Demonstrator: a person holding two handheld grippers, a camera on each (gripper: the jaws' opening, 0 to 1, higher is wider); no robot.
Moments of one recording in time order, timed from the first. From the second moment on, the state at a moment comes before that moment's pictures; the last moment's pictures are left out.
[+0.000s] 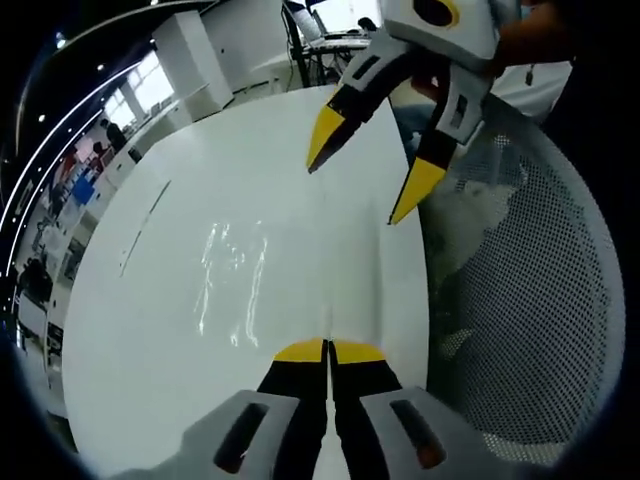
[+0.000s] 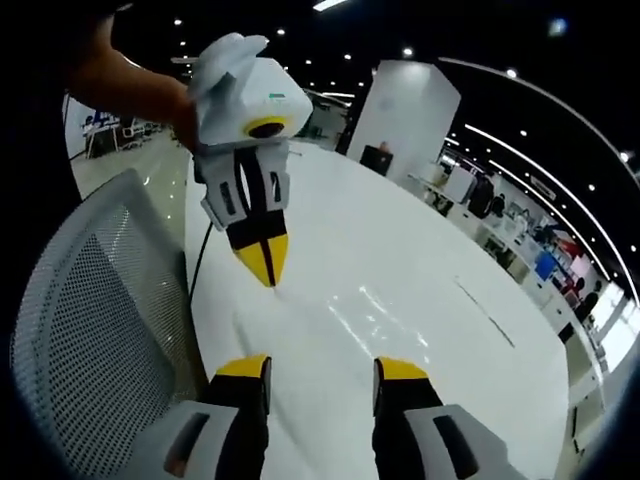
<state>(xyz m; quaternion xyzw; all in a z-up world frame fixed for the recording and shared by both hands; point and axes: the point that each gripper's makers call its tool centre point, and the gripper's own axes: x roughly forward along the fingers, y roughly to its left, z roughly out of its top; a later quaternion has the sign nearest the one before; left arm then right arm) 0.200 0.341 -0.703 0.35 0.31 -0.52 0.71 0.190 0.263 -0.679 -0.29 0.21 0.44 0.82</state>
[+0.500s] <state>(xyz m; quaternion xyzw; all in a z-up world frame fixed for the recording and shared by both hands) 0.204 0.335 -0.693 0.35 0.30 -0.53 0.71 0.194 0.271 -0.676 -0.31 0.20 0.45 0.81</state>
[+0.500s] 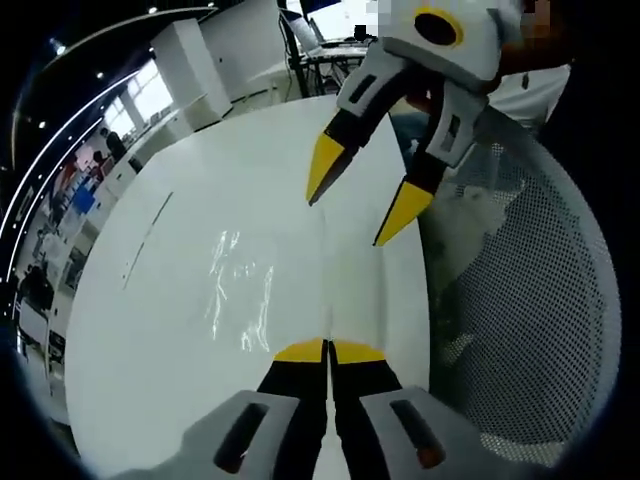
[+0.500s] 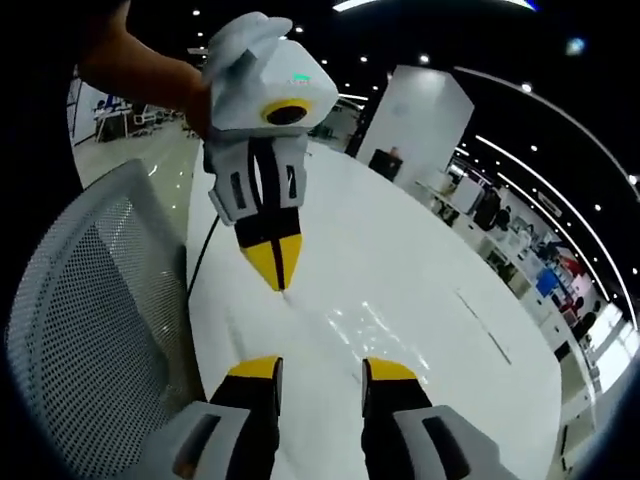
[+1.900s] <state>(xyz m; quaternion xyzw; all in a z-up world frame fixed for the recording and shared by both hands) 0.195 0.318 -0.684 0.39 0.22 -0.57 0.69 0.190 0.278 -0.697 -0.39 0.19 0.49 0.75</state>
